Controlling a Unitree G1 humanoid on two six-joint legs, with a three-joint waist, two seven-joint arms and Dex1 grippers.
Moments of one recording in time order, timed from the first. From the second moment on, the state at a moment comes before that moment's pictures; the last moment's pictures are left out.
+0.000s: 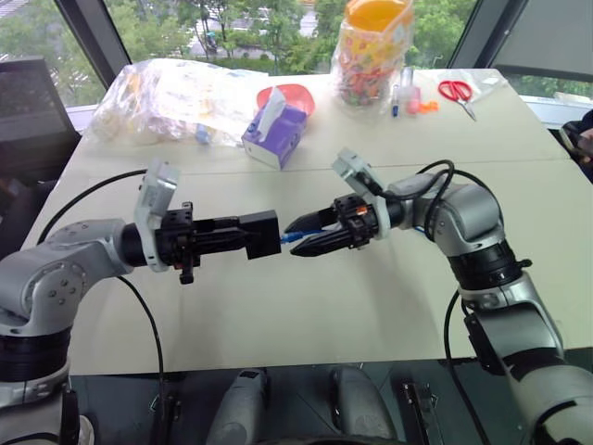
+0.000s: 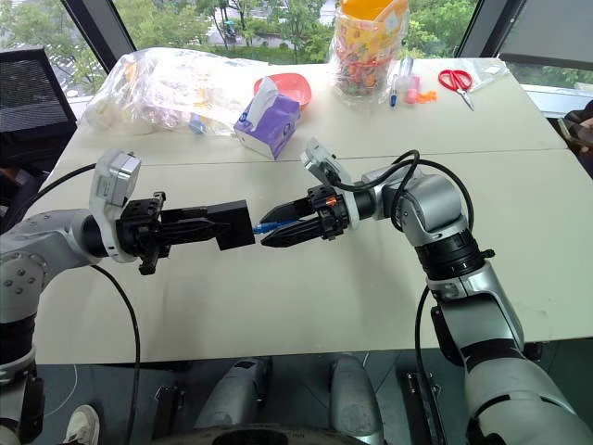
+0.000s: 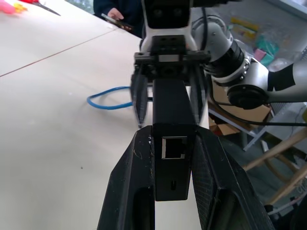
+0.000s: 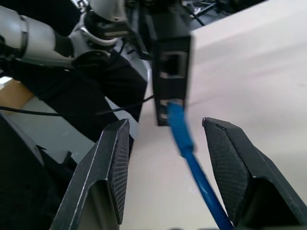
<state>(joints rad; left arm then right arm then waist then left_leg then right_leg) -0.37 0.77 0.21 -0.35 -0.99 0.91 -1.00 -0.86 -0.50 0.24 0.06 0.59 0.90 1.40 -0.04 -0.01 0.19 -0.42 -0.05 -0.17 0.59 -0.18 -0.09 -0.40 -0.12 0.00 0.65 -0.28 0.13</state>
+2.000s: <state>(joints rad) -0.30 0.84 0.18 -0.38 -0.90 0.80 -1.05 -0.89 -0.57 0.21 0.42 0.48 0.76 1.36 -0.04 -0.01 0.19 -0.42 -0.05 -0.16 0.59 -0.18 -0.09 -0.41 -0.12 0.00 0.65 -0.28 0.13</state>
